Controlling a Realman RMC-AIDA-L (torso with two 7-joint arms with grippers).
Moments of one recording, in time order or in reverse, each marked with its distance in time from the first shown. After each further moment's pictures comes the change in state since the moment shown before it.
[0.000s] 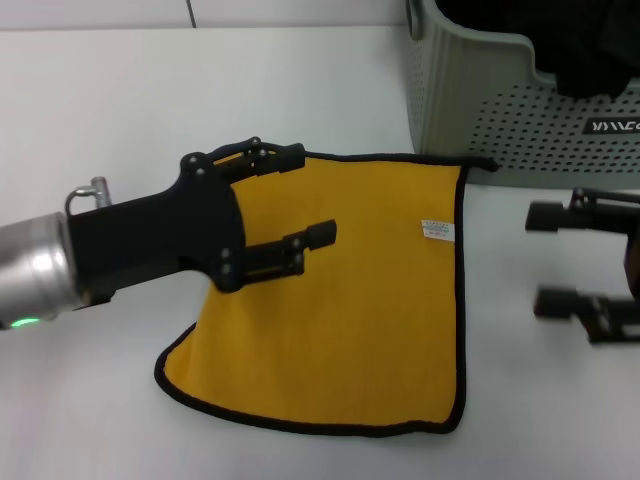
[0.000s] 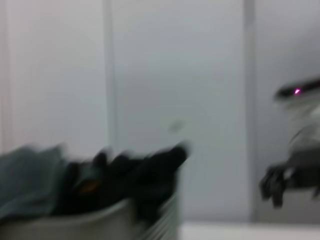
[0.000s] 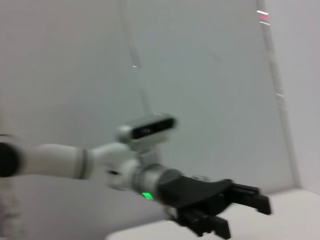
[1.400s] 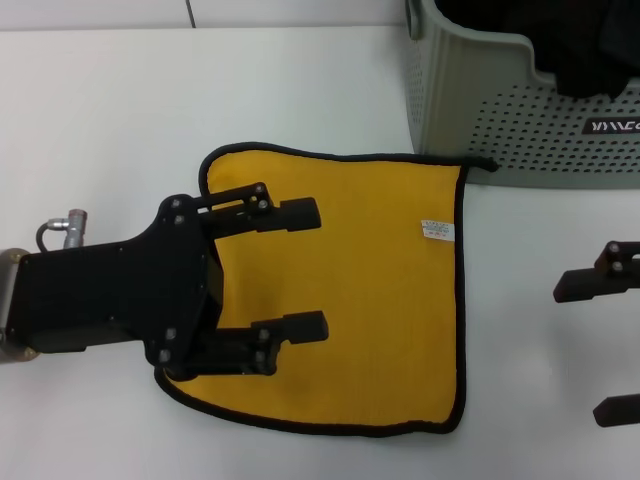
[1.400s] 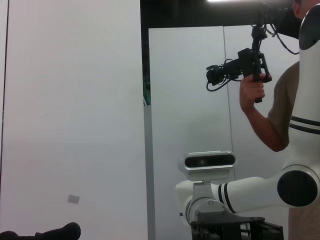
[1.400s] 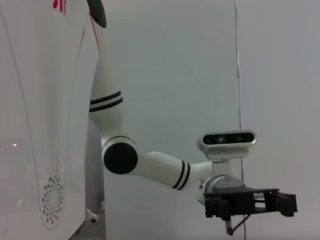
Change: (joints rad) left arm -0.066 0.016 -0.098 -0.099 -0.009 0.411 -0.038; right arm 0.041 -0.010 0.044 -0.004 0.002 -0.265 -0.109
